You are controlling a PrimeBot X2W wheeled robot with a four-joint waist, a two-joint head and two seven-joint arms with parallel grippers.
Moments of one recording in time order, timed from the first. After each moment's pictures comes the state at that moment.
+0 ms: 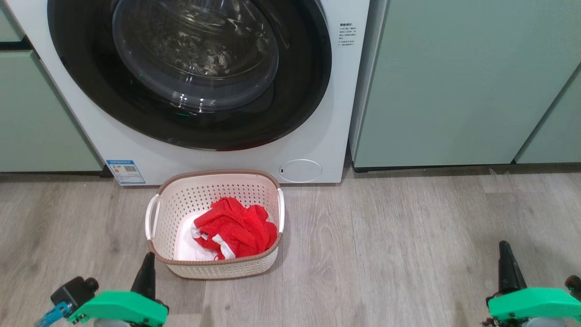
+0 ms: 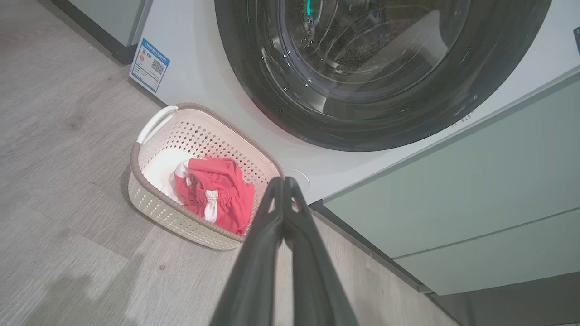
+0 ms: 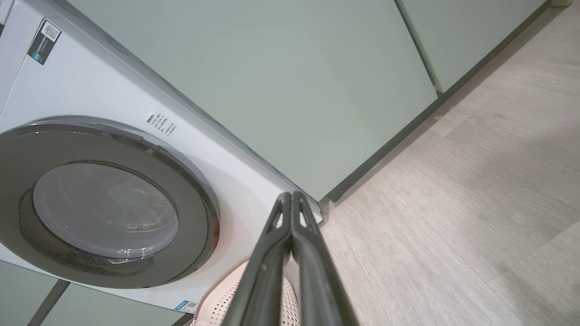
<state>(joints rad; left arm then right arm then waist) -0.01 0.11 -0.01 0.47 -0.92 -0.13 -0.10 0.01 -0.04 -0.08 0.35 0.83 0.13 -0.09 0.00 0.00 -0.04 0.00</state>
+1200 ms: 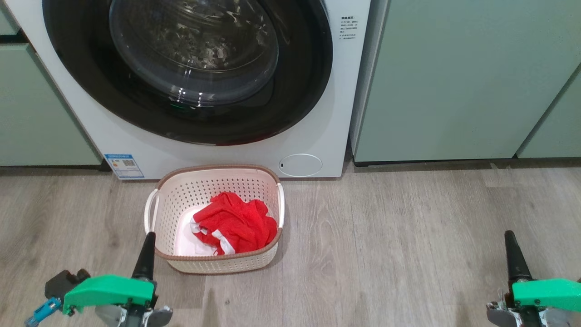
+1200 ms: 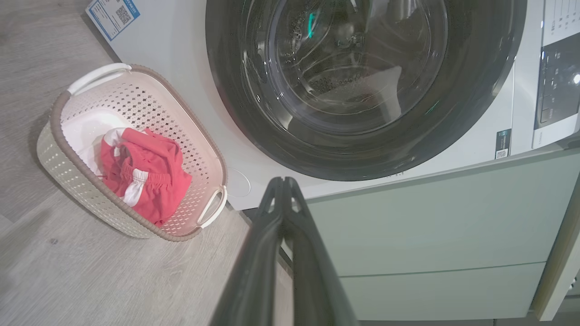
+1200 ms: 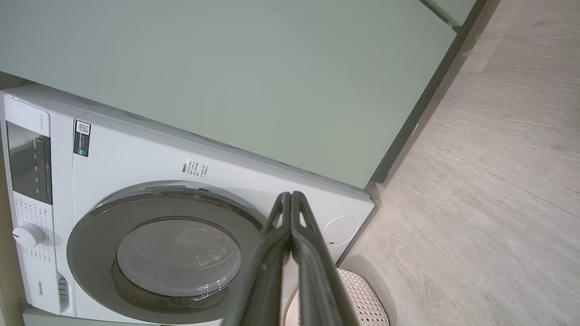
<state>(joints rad) -0.03 0.08 0.04 0.37 -1.26 -0.13 0.01 -0.02 -0.04 -0.11 0.31 1.22 0.13 0.01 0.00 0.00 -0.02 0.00</state>
